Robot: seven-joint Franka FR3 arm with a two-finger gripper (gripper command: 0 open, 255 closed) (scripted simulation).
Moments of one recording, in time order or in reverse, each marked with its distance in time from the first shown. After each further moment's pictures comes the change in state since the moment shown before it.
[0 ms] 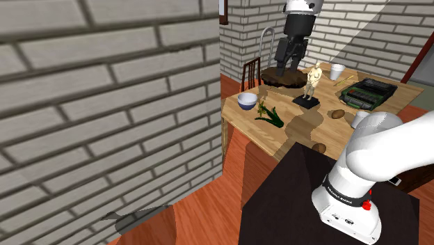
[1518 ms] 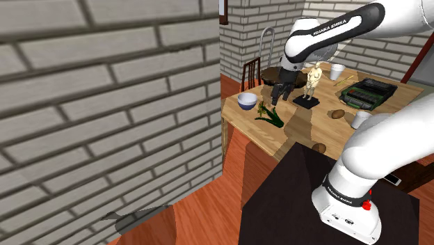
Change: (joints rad) arm -0.107 0.300 -0.286 -0.316 -0.167 0.680 -0.298
